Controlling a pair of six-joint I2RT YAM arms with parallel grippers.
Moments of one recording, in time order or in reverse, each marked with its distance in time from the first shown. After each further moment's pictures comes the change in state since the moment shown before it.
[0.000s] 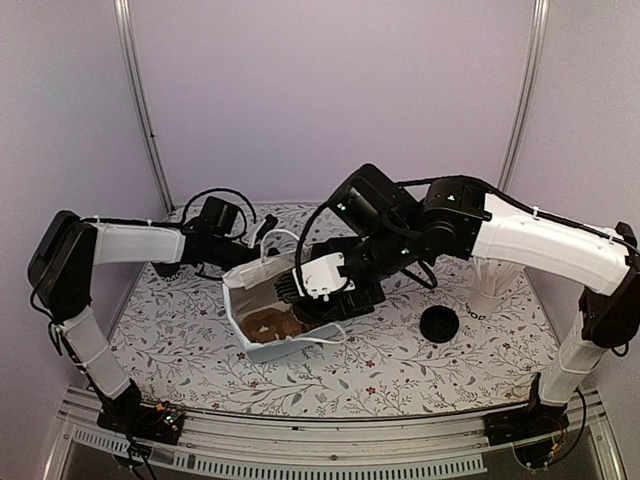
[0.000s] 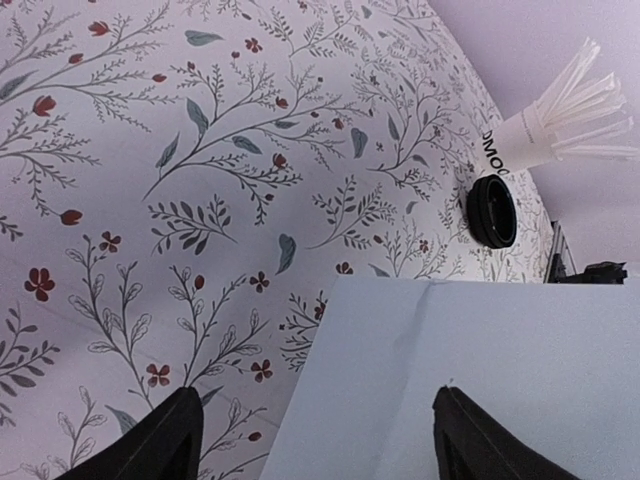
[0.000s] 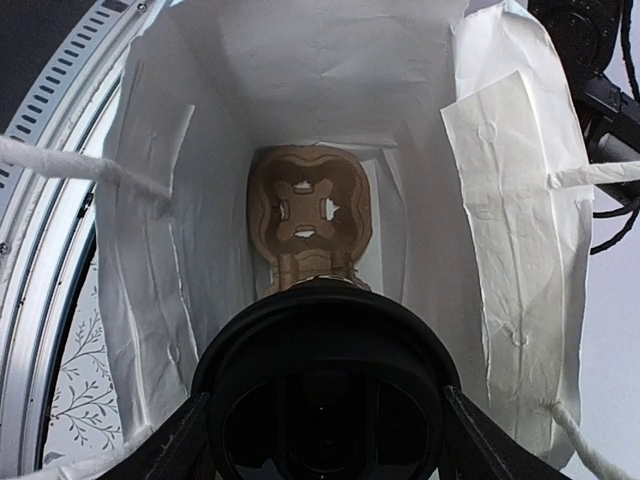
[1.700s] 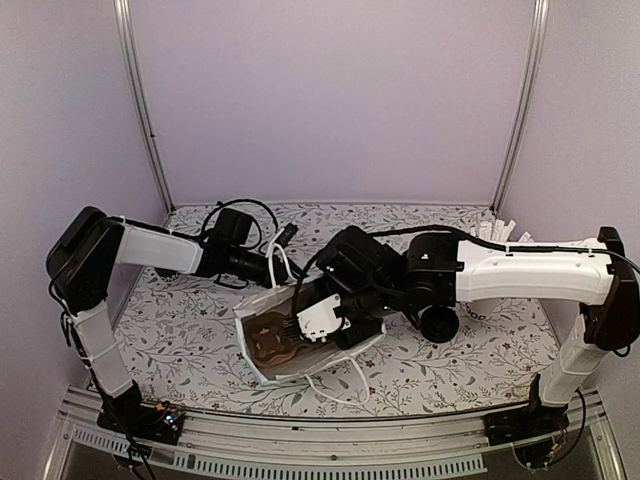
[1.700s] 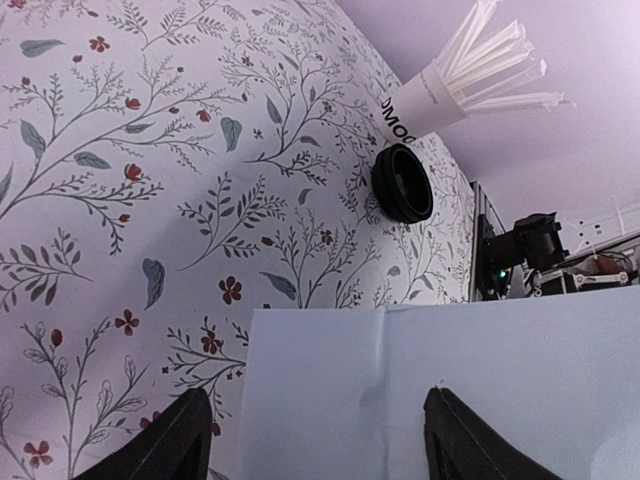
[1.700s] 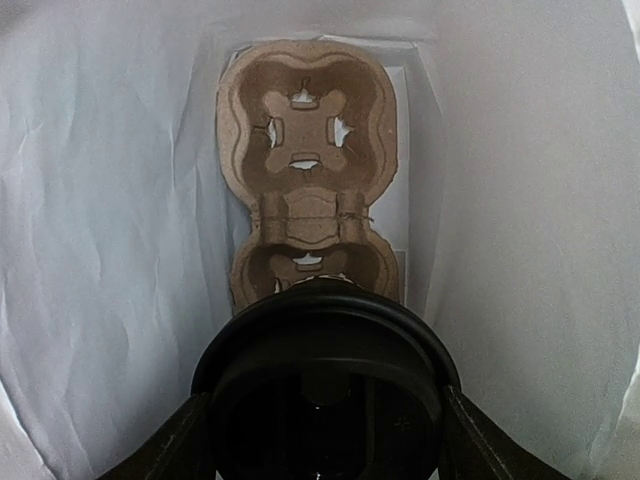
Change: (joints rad) left arm -0.058 0.113 -0.023 0.233 0.223 -0.029; right arm 0.058 -0.007 -0.276 0.210 0.249 -0.037
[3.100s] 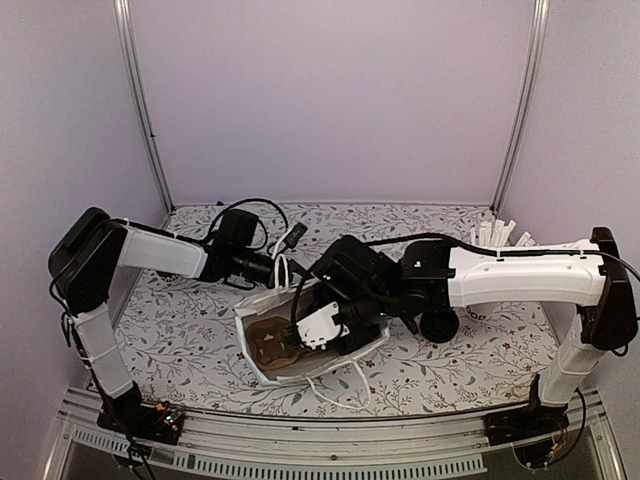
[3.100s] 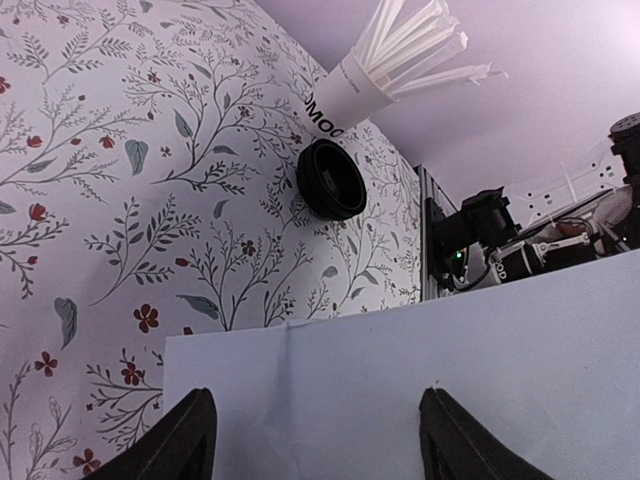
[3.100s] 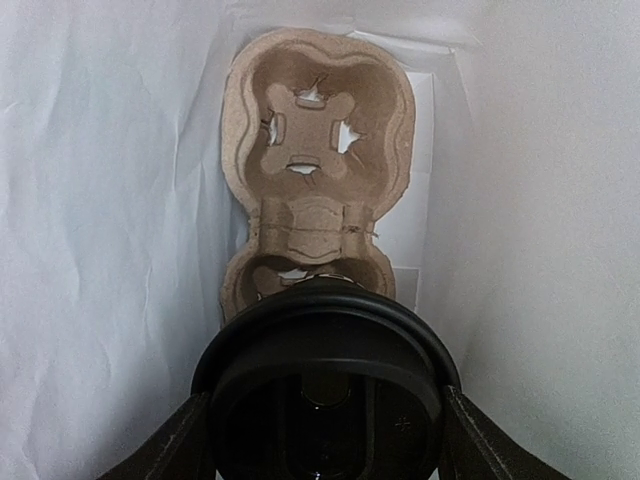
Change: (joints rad) left arm -0.044 0.003 -0.012 0.121 0.120 -0.022; right arm 0.000 0.021 -0.037 0.038 -0.003 -0.030
